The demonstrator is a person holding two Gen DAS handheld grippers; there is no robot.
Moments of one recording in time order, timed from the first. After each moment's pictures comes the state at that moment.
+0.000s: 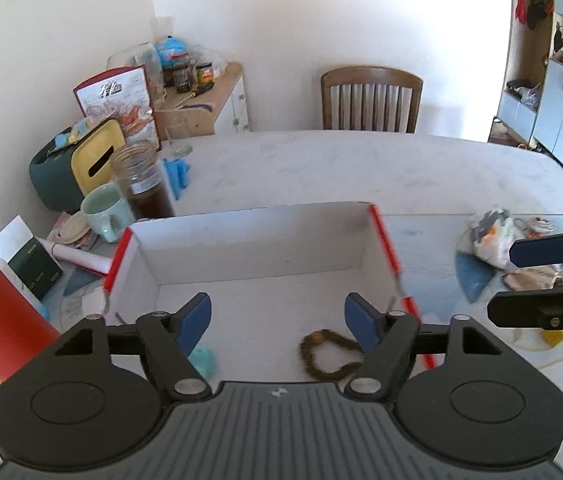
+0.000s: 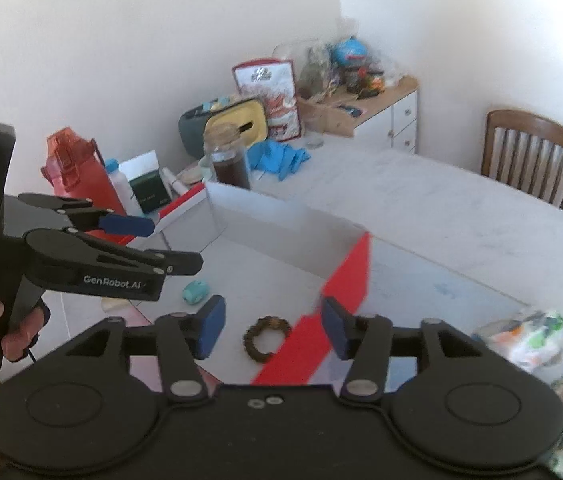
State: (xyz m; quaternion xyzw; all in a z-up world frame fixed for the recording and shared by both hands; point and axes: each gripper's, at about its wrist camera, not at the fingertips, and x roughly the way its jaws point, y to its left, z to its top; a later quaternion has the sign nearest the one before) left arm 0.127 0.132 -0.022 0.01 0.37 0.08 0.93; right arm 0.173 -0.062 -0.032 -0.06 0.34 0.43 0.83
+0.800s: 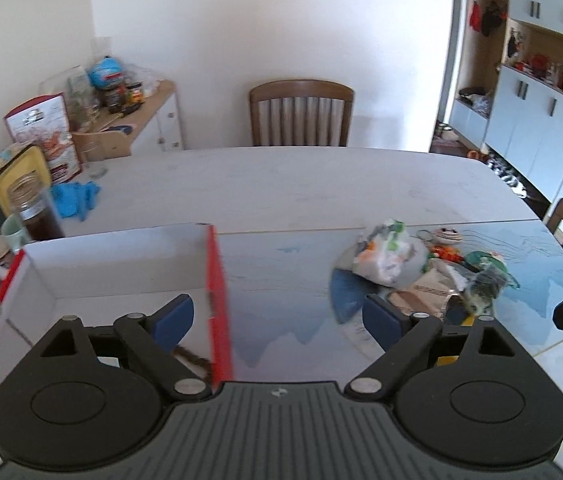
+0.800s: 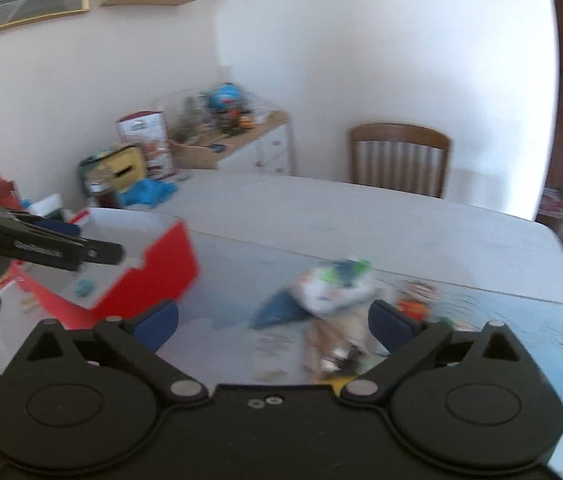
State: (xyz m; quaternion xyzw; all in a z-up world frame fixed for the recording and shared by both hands) left arm 0.139 0.003 -0.020 0.00 0.35 0.01 0.94; right arm 0.147 -0.270 -0.044 -0.03 0.30 0.28 0.91
